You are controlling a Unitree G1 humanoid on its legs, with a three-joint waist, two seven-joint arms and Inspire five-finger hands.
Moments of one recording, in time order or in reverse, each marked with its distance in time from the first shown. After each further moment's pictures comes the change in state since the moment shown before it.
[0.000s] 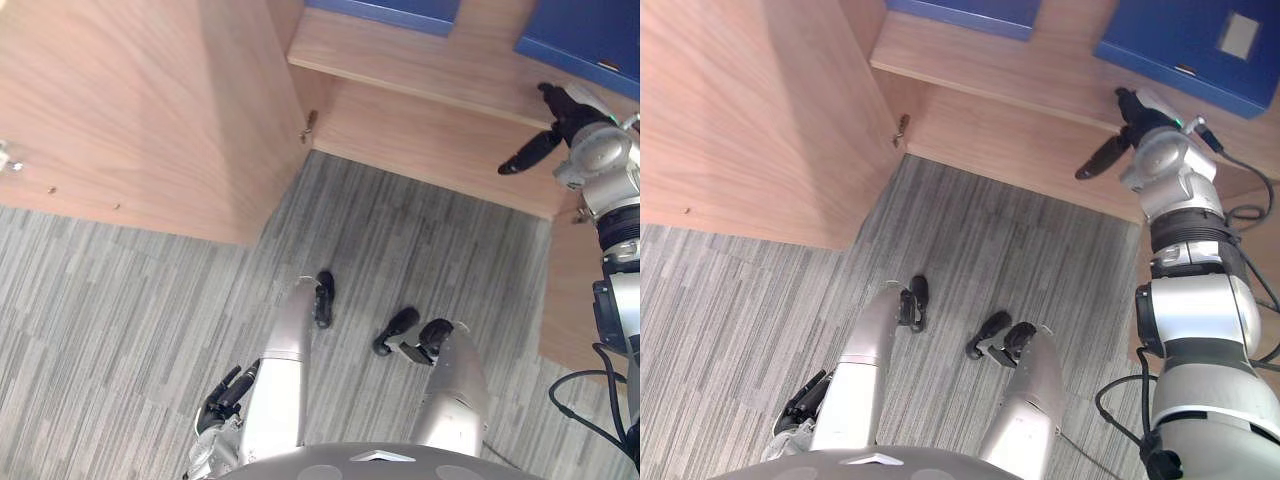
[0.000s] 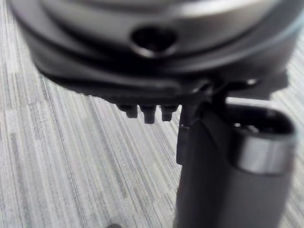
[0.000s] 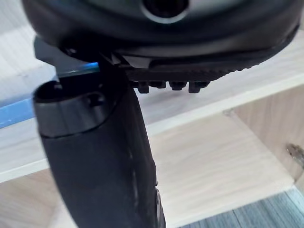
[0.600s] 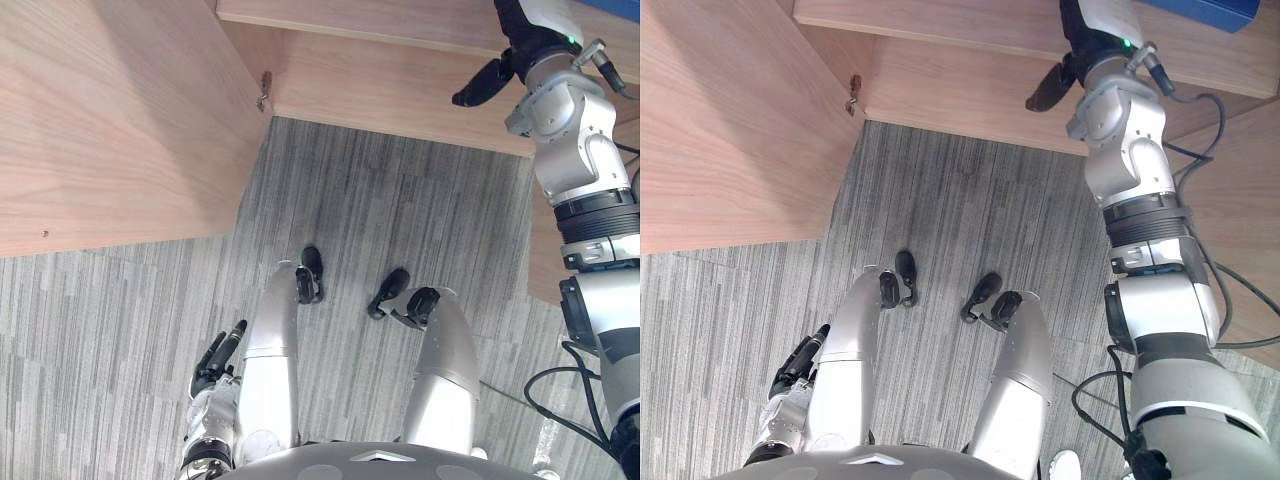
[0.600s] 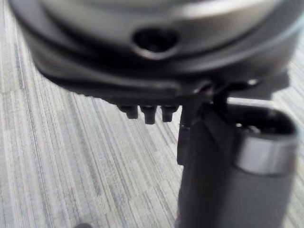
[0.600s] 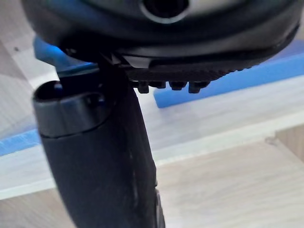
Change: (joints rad) left arm -0.127 -0.007 0.141 -0.048 -0.045 0.038 0.042; right arm -0.005 0.114 -0.027 -0.331 -0.071 0.079 -0.068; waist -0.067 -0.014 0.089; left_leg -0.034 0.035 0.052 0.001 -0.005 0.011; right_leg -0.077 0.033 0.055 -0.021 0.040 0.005
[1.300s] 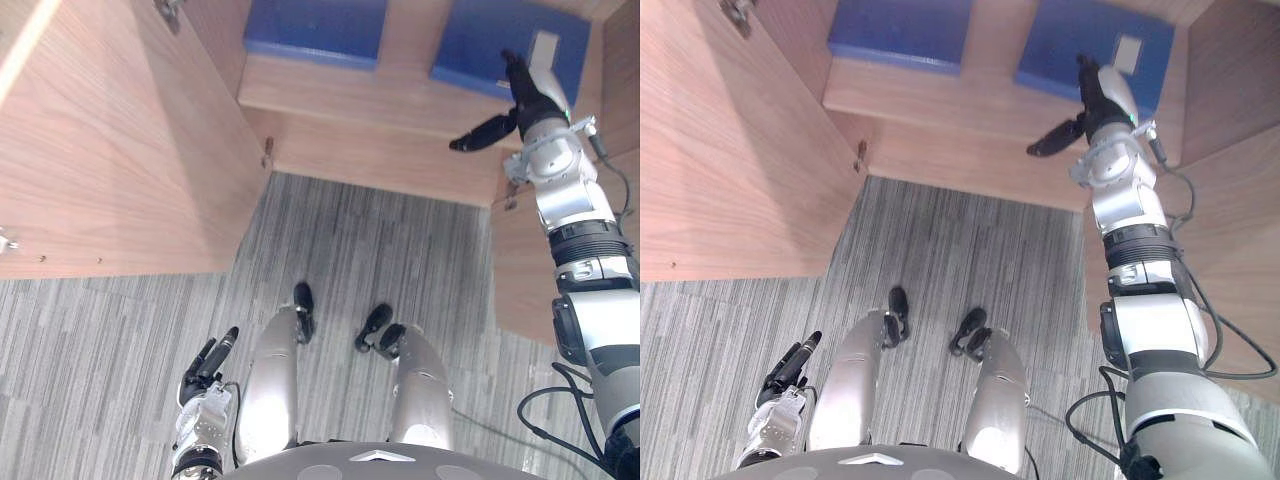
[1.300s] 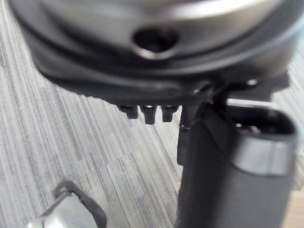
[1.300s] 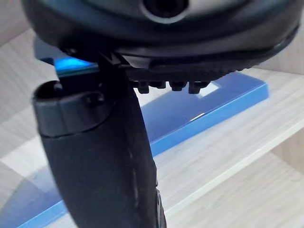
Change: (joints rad) left arm 0.050 0.045 -0.022 0.012 0.023 -0.038 -0.008; right arm 0.170 0.058 -0.104 0.310 0.192 -0.072 -0.083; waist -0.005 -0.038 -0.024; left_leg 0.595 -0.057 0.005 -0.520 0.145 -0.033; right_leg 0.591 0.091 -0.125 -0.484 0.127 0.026
